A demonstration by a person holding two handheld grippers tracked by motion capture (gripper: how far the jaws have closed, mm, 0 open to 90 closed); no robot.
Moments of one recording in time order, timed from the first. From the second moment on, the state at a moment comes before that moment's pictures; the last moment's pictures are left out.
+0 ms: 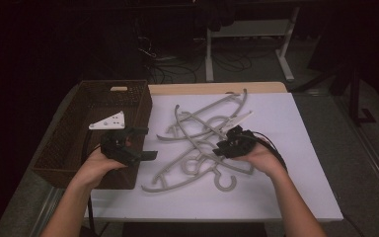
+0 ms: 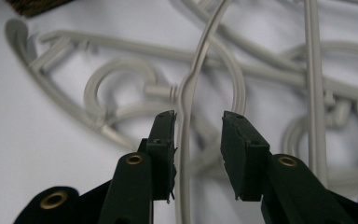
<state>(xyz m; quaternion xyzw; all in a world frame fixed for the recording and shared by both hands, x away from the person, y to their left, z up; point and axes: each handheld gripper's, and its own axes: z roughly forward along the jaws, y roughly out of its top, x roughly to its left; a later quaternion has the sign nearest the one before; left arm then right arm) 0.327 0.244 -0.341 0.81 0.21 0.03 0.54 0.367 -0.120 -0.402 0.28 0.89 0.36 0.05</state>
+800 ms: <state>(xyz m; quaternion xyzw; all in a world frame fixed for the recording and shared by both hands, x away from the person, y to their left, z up) 0.327 0.245 -0.341 0.81 0.21 0.03 0.54 0.440 -0.016 -0.432 0.32 0.90 0.30 0.05</state>
